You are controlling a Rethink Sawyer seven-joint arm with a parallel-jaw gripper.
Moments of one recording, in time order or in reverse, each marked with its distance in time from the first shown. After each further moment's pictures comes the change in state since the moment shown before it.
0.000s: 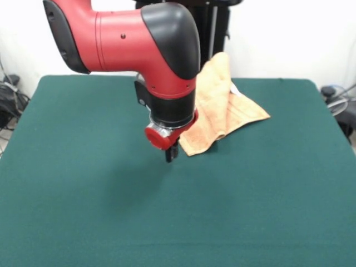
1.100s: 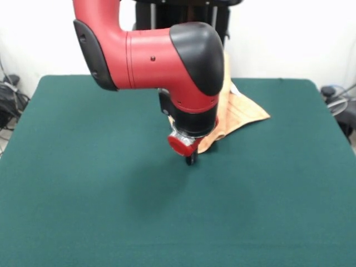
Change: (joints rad) arm 0.095 0.063 -0.051 -0.044 0.074 0.046 0.000
